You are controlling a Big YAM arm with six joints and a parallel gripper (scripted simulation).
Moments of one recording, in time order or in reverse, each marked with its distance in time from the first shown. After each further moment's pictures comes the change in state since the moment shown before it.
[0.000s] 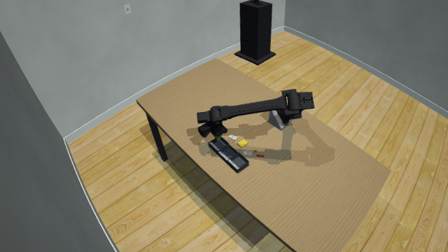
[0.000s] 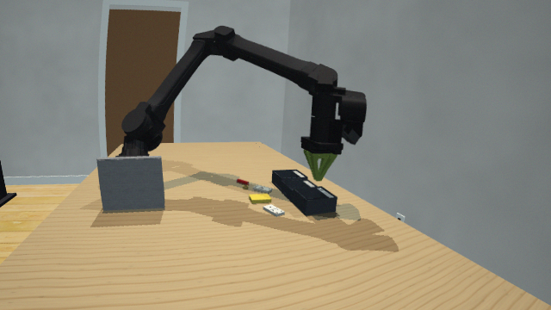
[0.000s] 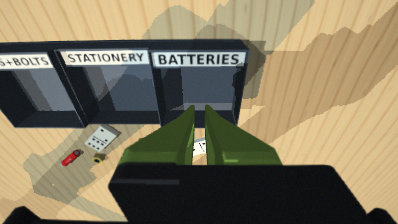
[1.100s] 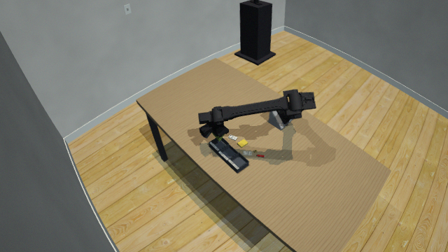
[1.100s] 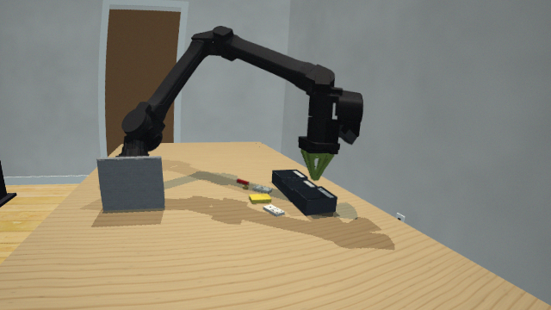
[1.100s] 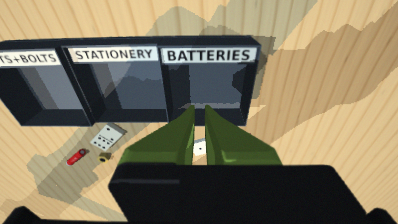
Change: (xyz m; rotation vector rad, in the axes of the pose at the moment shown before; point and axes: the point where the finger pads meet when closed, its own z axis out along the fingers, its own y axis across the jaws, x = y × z) arm 0.004 0.008 0.001 -0.008 -0.002 0.008
